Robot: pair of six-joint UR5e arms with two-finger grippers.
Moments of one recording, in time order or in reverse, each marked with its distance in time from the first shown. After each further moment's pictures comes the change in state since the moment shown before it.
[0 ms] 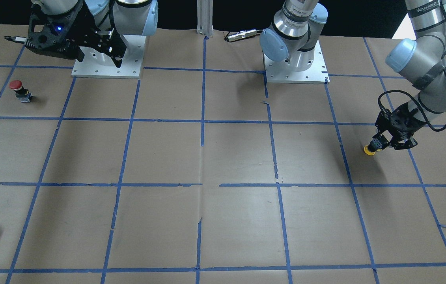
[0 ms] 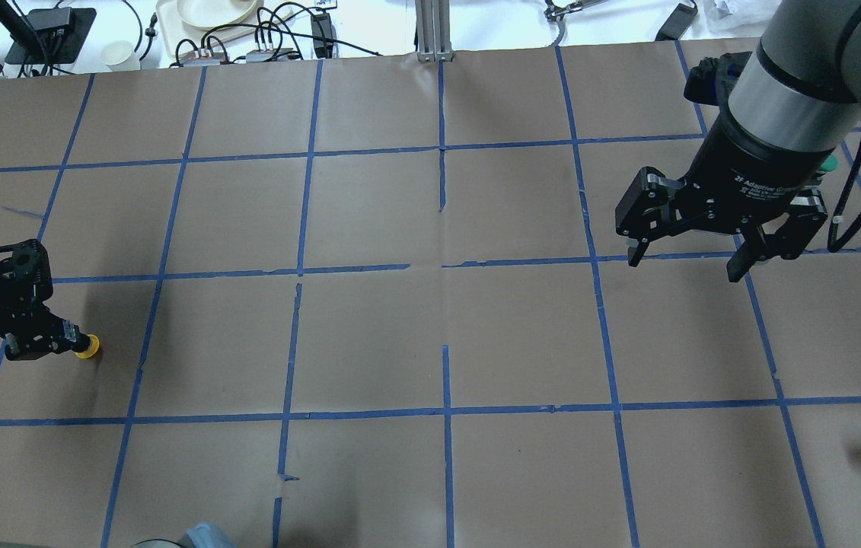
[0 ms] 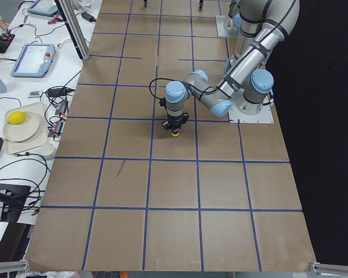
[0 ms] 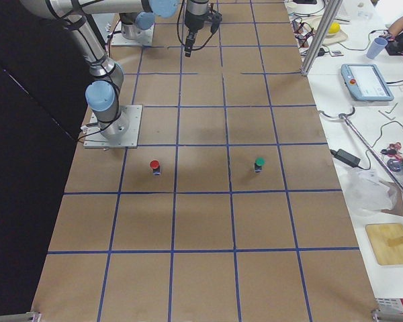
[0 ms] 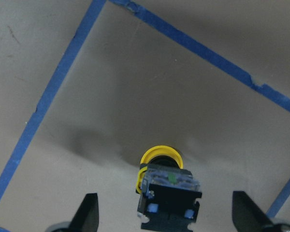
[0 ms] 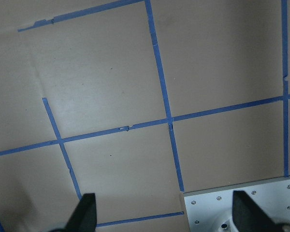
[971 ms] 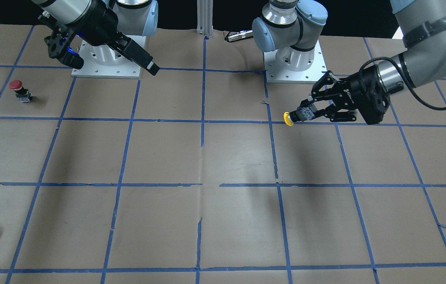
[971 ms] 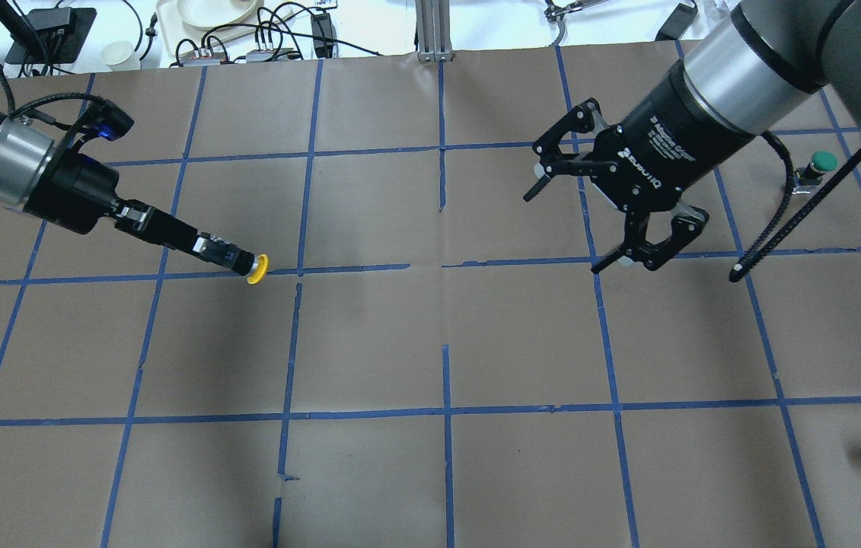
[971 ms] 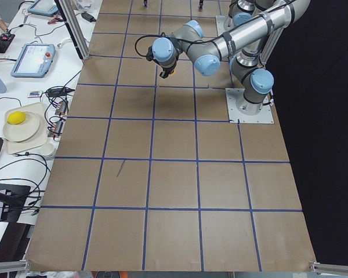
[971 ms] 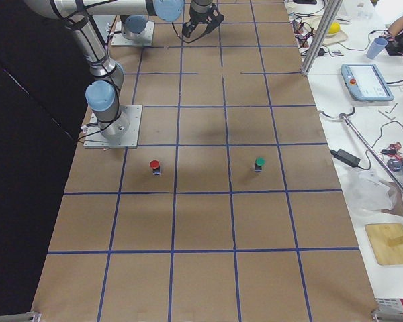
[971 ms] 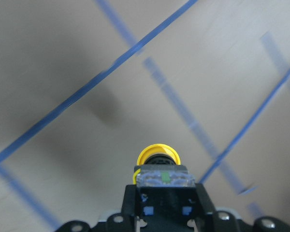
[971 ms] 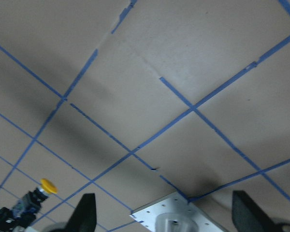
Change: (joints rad) left arm -0.361 0.157 0.299 -0.855 -0.619 -0.810; right arm -0.004 0.053 0.002 -0.101 0.501 0.575
